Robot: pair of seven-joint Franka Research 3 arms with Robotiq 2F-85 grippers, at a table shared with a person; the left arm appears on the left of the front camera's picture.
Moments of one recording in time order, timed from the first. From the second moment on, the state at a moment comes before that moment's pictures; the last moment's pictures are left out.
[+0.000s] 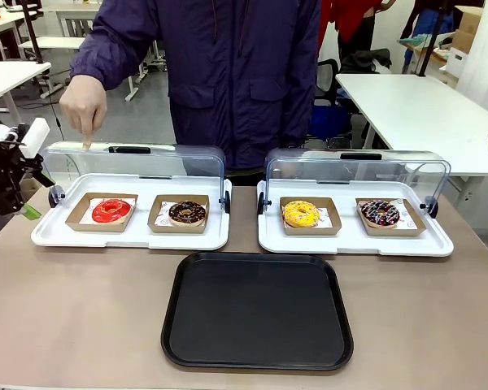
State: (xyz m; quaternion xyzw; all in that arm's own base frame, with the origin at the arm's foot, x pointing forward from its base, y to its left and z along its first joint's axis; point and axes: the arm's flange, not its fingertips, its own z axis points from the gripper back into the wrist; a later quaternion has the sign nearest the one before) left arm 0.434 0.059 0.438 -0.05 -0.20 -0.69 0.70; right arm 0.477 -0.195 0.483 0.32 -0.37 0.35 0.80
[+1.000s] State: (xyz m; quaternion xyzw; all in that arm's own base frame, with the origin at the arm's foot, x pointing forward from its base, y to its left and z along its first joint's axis) left arm 0.478 0.020 0.365 0.04 -0.12 -0.70 0.71; right arm 0.477 -0.195 0.483 0.32 -0.37 0.35 0.80
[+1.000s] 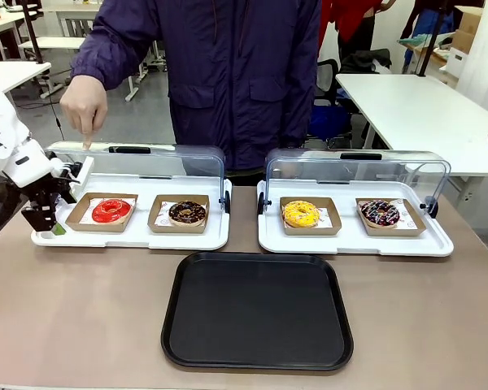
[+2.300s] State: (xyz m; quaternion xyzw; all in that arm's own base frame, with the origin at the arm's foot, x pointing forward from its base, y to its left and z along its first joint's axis) left arm 0.518 0.021 0.320 0.06 -0.11 -0.70 0.71; right arm 0.477 -0.195 0.483 0.32 -0.37 0.35 0.80
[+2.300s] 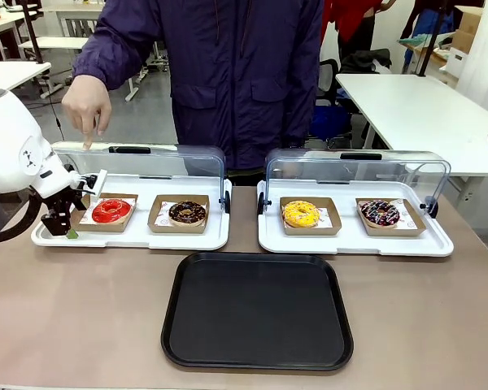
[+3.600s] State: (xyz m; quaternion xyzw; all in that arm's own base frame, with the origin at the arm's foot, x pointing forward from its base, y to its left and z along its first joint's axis) left arm 0.519 0.021 0.317 0.04 -0.07 -0.70 0.71; right arm 0.477 -0.195 0.483 0.32 -0.37 0.35 0.80
